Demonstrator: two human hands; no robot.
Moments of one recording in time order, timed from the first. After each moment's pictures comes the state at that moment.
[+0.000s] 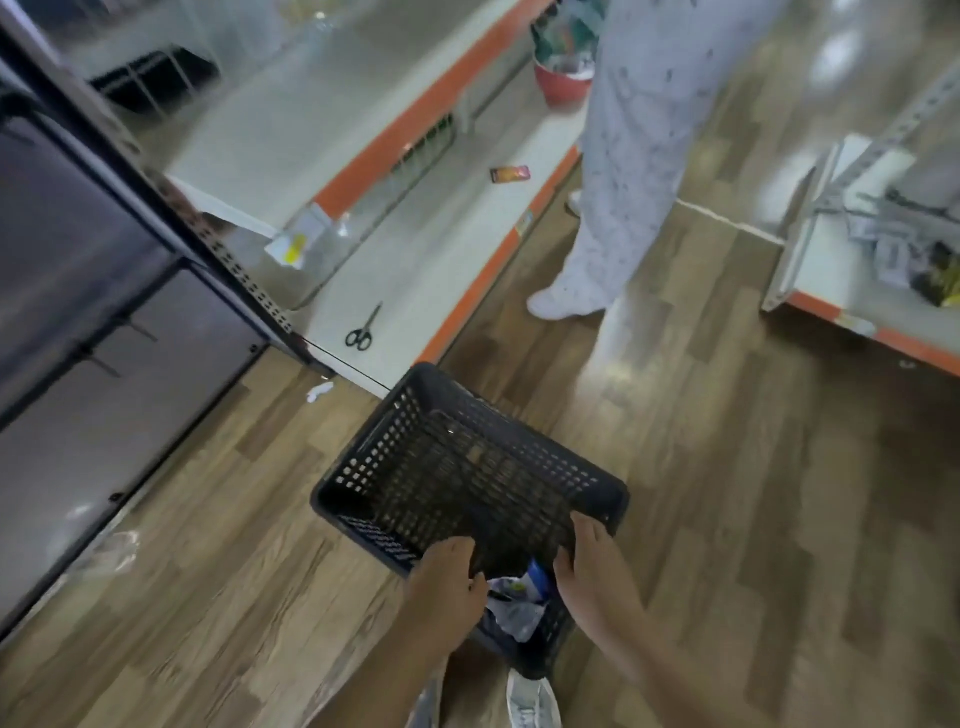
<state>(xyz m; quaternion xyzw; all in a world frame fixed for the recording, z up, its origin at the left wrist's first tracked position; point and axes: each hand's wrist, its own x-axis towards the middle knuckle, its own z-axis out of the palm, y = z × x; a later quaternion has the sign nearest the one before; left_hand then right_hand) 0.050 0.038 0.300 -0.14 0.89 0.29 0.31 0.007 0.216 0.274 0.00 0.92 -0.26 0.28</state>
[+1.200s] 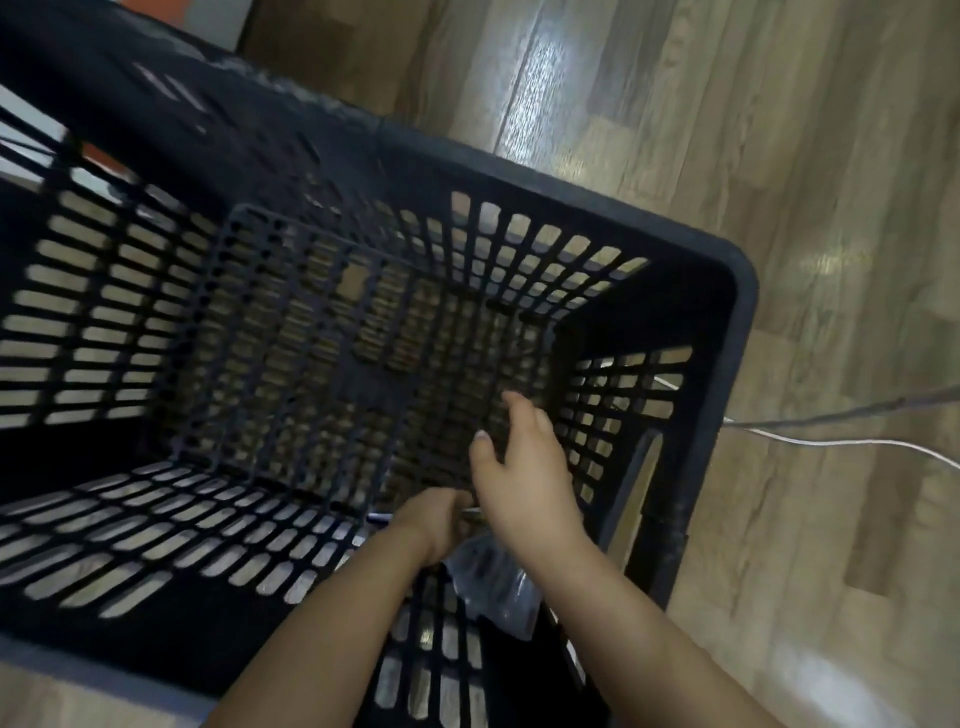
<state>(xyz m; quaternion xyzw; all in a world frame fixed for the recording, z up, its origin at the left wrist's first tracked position) 0.033 0.095 -0.173 -0.07 0.74 0.30 0.60 0.000 0.201 -0.079 0.19 0.86 -0.39 0.28</state>
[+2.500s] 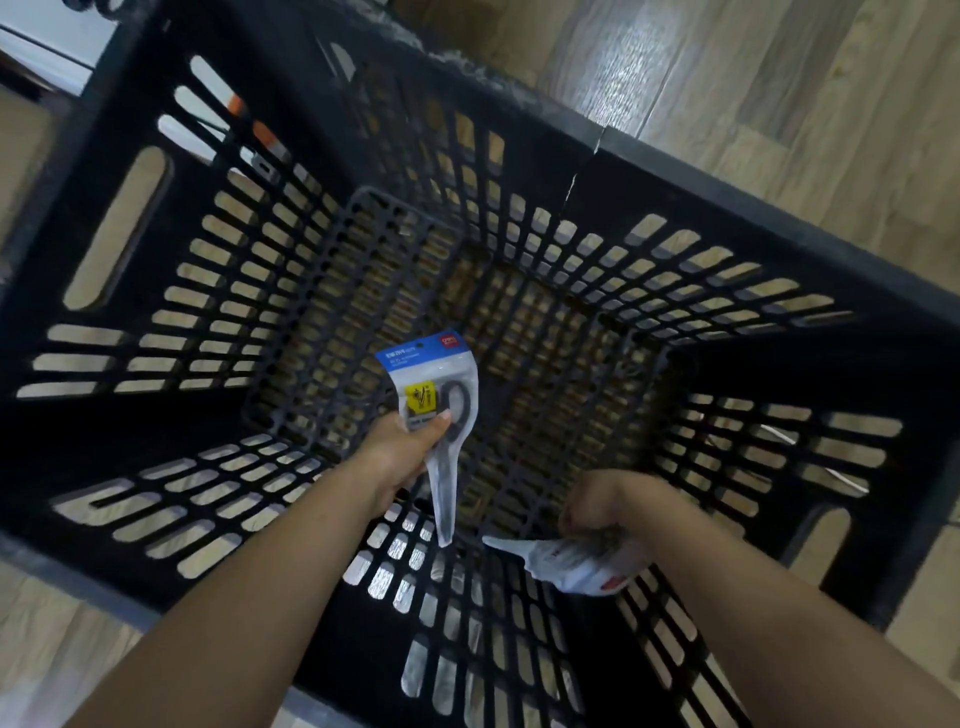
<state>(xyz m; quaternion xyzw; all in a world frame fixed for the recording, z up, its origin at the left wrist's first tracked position) -0.020 -0.020 -0.167 -0.42 0.60 0.58 0.35 -0.038 0.181 -0.153 0.20 0.66 -0.17 0.70</state>
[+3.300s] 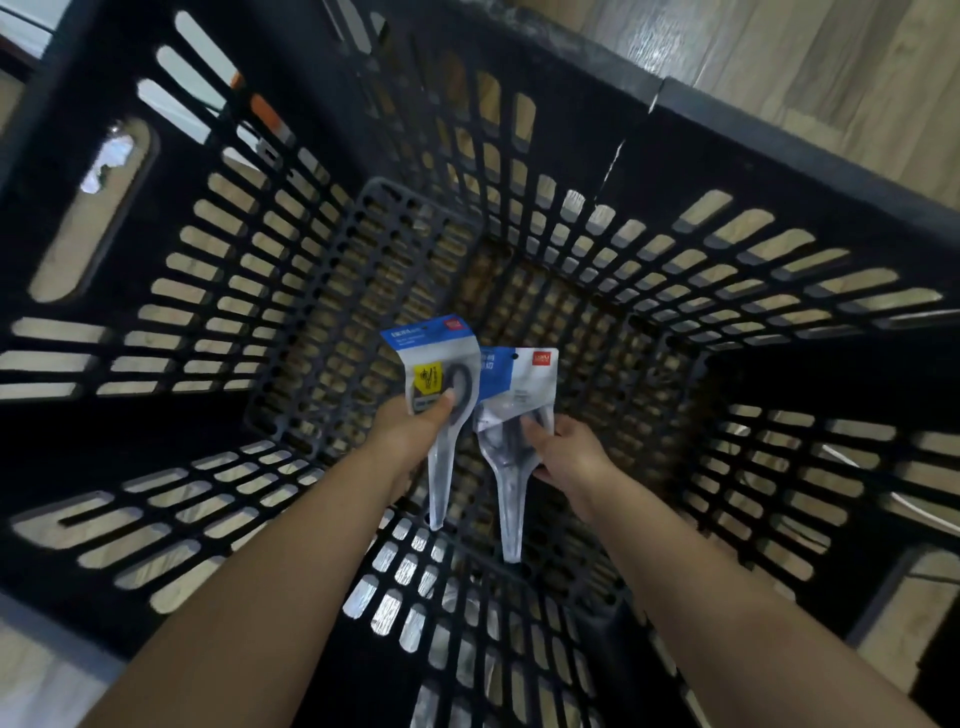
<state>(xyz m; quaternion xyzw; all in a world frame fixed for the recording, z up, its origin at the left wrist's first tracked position) -0.037 -0.023 -0.195 -0.47 0.64 0.54 0.29 -0.040 0.139 -0.207 0.37 0.61 -0.54 0.45</state>
